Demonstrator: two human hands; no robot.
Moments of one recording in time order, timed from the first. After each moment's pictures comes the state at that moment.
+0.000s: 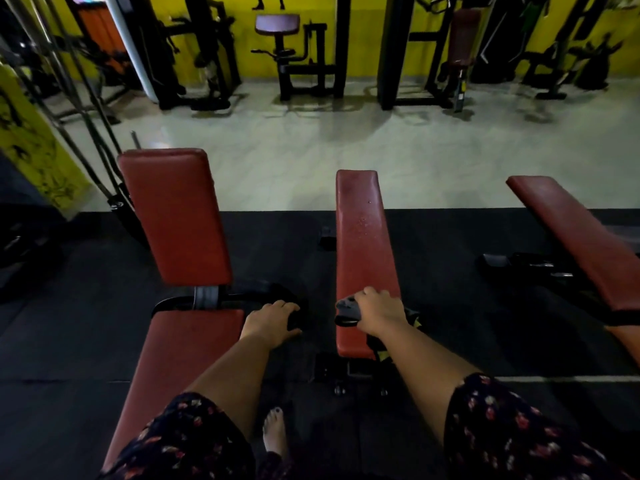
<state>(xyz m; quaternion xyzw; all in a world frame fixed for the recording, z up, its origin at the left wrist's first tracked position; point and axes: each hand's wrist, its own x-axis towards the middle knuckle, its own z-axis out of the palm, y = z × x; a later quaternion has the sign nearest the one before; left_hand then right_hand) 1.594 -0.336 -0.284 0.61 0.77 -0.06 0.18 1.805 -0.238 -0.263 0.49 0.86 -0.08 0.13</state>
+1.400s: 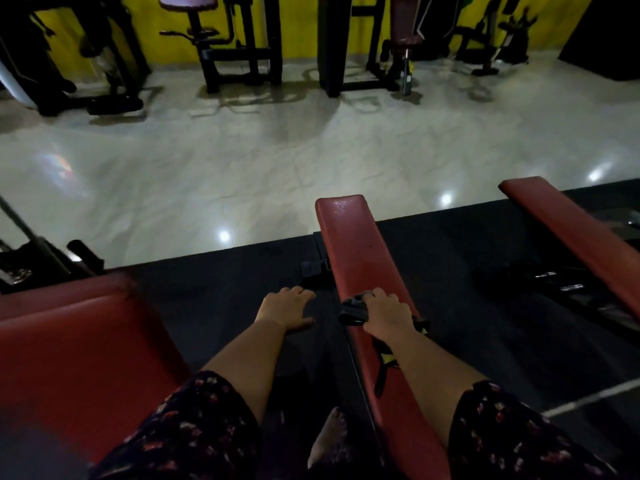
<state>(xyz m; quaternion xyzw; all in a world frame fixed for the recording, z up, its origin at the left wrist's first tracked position) 1.366 0.096 -0.304 0.75 0.63 -0.12 0.15 1.590 0.107 -0.300 0.62 0.77 -0.13 0.11</state>
